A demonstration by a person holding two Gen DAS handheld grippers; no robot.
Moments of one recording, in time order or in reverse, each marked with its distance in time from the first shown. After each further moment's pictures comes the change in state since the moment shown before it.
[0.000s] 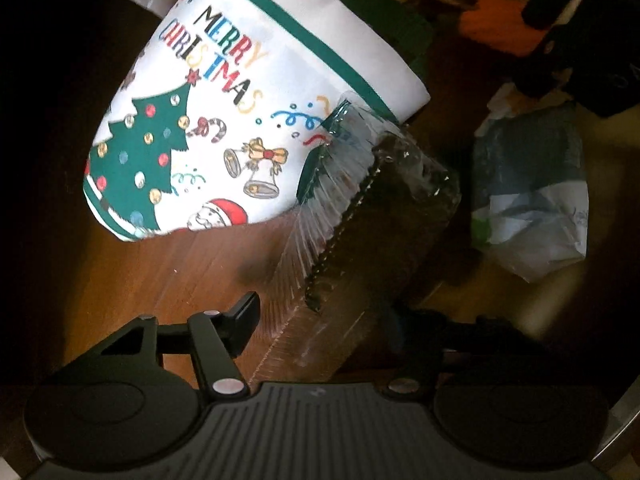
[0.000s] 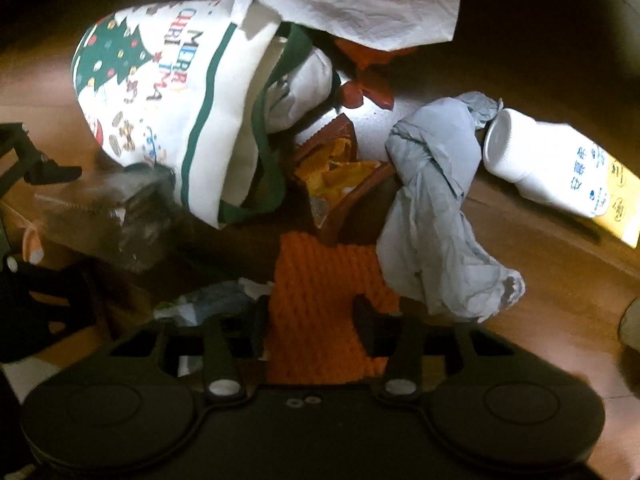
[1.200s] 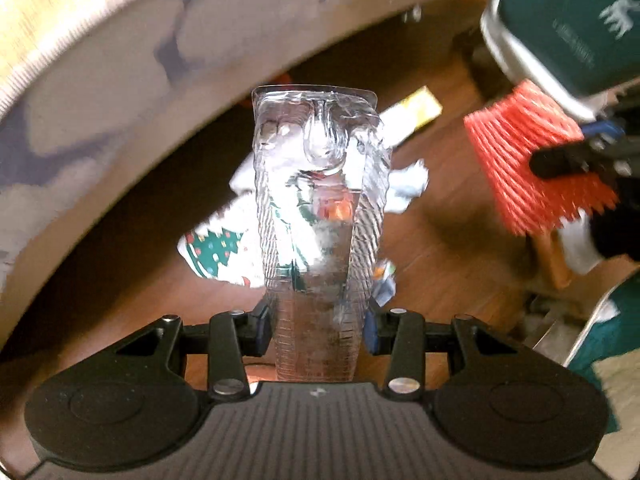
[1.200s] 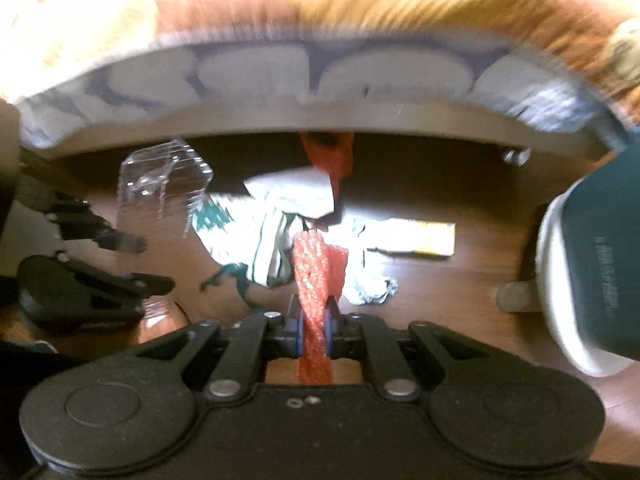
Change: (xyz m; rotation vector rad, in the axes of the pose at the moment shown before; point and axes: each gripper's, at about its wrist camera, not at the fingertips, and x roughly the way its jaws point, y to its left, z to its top) left arm -0.275 0.013 -0.017 -0.265 -0.300 -0.123; right arm -0.276 -0.036 -0.129 0.149 -0.444 0.061
